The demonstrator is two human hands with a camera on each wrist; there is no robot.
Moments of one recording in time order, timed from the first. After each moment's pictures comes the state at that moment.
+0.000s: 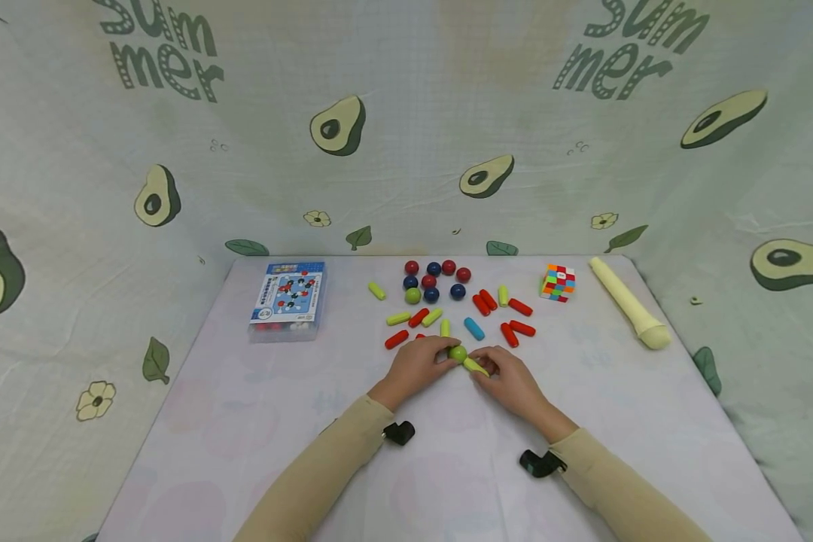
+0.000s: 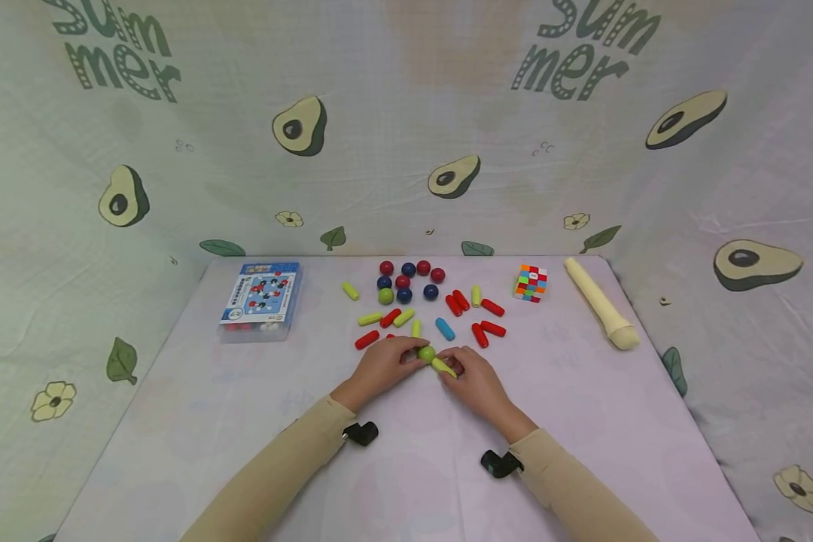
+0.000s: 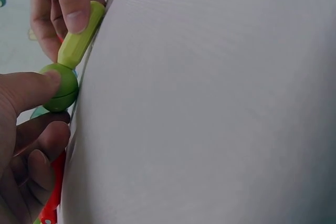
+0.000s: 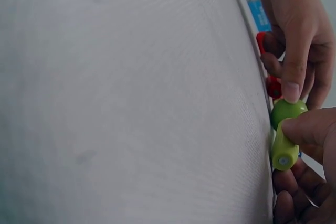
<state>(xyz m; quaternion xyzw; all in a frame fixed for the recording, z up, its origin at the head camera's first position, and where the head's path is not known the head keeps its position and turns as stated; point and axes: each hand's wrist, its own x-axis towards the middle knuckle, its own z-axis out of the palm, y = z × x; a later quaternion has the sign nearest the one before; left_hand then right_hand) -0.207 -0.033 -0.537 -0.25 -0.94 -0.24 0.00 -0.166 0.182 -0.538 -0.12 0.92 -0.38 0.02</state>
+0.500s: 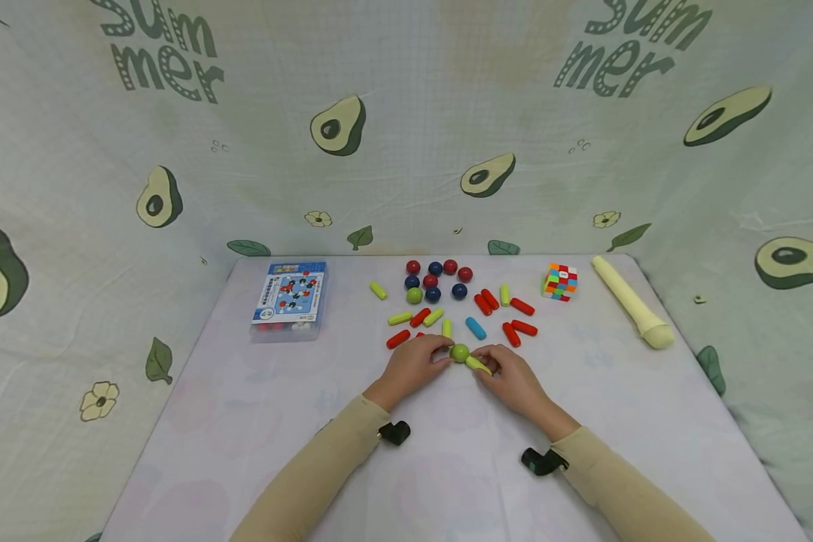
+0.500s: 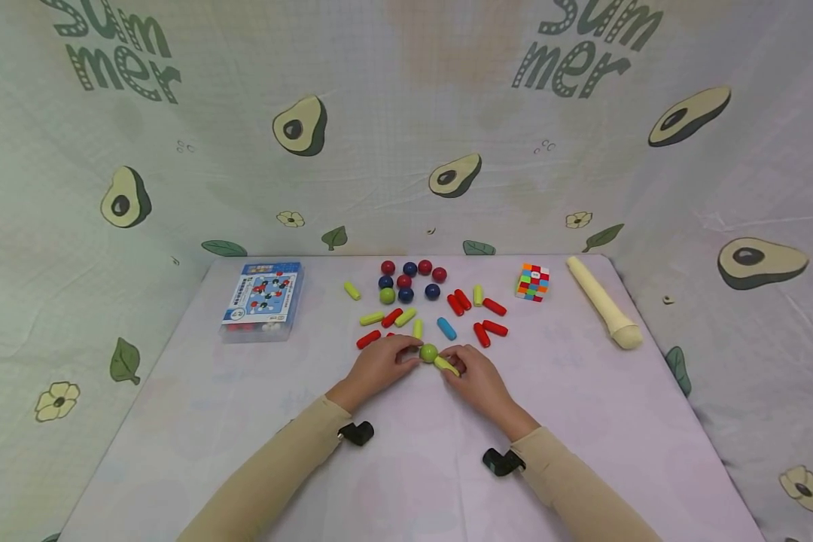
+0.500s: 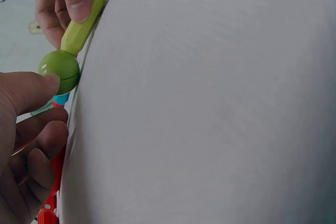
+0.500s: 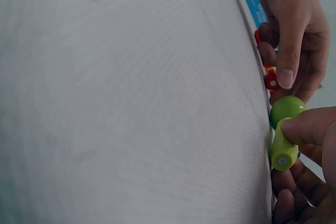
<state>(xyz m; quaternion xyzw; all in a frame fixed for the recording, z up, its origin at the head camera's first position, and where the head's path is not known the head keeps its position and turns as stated) -0.208 -0.042 -0.536 -0.24 -0.94 -0.24 -0.01 -0.169 0.184 -0.539 -0.12 0.92 -0.38 0.02</state>
